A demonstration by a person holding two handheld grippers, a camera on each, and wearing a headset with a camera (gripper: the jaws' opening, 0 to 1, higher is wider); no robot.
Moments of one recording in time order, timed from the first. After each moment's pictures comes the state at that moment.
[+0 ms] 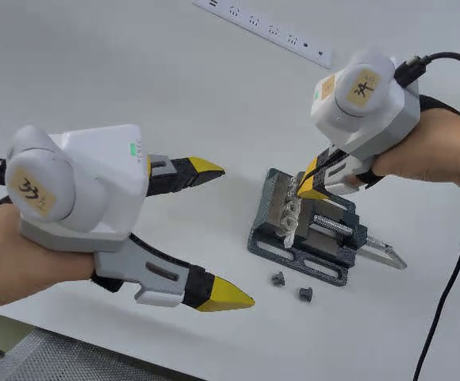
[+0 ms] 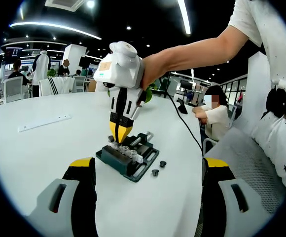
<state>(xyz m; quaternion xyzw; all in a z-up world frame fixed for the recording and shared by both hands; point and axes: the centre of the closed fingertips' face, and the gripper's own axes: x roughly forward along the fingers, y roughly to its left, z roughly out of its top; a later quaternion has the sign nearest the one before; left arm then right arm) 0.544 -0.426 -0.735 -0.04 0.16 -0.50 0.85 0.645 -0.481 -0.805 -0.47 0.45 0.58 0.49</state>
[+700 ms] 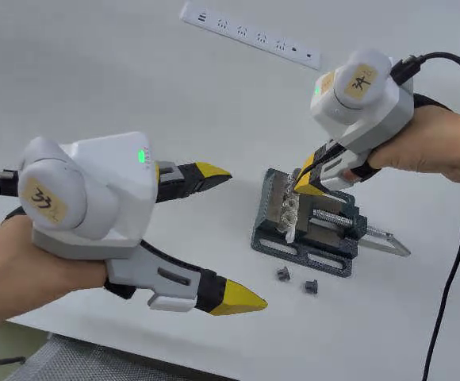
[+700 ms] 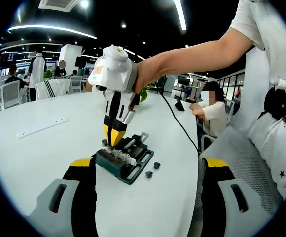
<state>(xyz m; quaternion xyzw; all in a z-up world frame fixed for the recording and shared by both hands) 0.532 -0.439 -0.719 -0.01 0.17 -0.51 0.84 0.646 -0.480 -0.801 -0.42 0.45 0.57 0.55</state>
